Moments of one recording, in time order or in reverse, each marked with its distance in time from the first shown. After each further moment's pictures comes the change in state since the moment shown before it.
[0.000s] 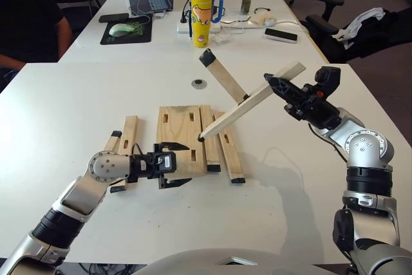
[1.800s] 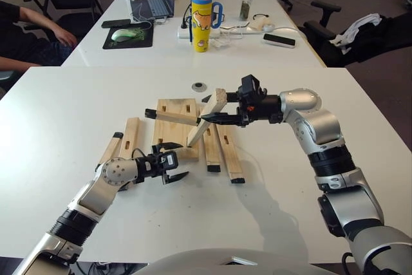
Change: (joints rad) left arm 0.007 -0.102 -0.038 0.152 0.078 0.013 0.153; right arm -0.218 0.034 0.467 0.037 -0.555 -0.472 0.163
